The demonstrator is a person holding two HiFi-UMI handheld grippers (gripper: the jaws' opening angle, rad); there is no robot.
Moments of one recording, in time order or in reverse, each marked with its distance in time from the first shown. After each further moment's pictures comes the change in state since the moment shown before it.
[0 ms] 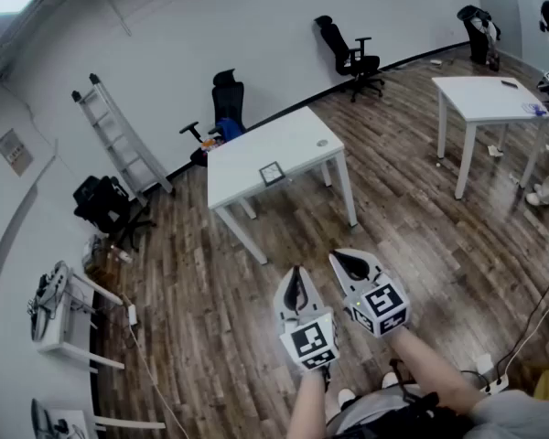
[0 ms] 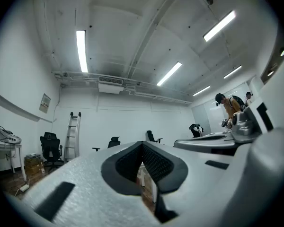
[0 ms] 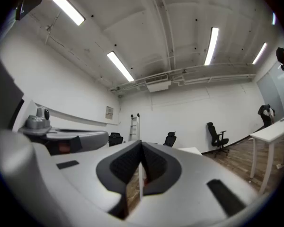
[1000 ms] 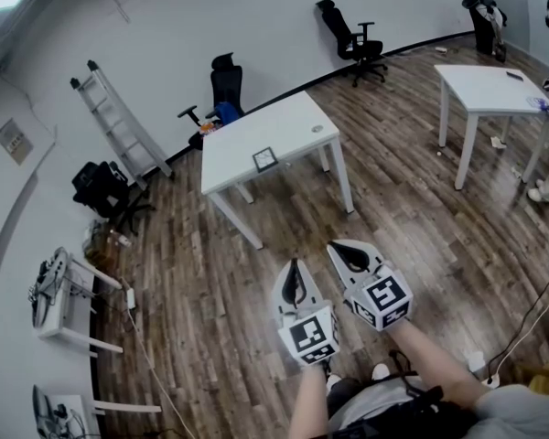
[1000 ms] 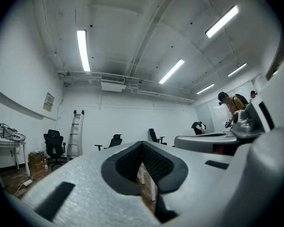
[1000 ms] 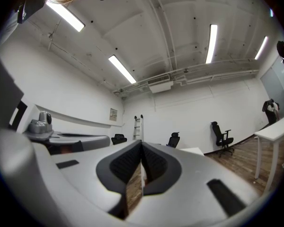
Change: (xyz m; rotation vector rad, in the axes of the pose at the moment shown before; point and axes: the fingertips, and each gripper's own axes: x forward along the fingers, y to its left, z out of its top) left arm 0.008 -0.049 -0.006 -0.017 0.018 0.044; right arm -0.027 -0.040 0.005 0.004 -0.030 0.057
